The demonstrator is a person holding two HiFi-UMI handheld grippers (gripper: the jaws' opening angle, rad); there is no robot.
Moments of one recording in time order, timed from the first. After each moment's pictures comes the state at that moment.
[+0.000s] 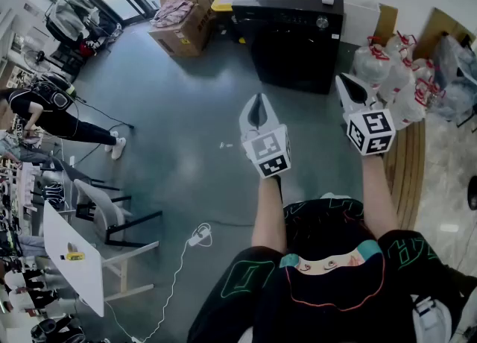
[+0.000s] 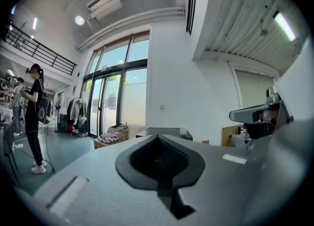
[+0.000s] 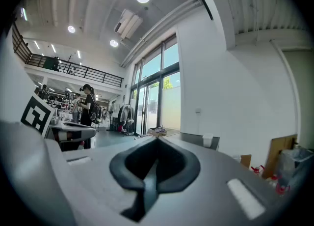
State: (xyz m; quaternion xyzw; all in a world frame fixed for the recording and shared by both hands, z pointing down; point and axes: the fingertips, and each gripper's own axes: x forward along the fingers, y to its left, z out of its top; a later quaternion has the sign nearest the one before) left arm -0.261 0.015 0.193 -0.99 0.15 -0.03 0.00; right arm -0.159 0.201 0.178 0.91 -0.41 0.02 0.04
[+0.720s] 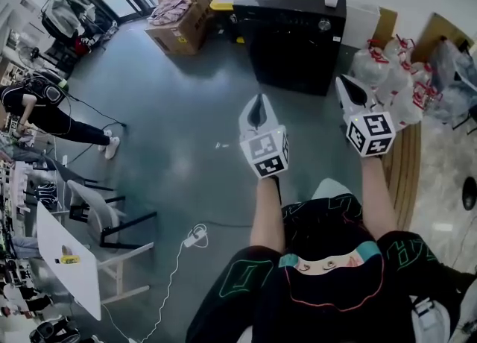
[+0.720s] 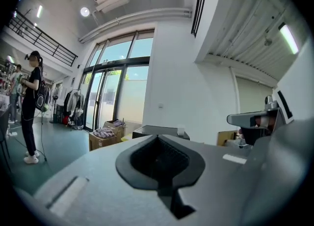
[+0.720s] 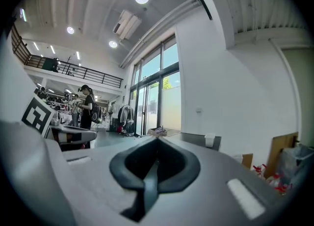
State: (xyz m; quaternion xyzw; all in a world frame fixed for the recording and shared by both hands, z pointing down) left arm -0.255 -0.005 0.208 -0.99 0.13 -0.04 -0.04; right arm -0.157 0.179 0.182 0.91 -0.41 0.02 0.03
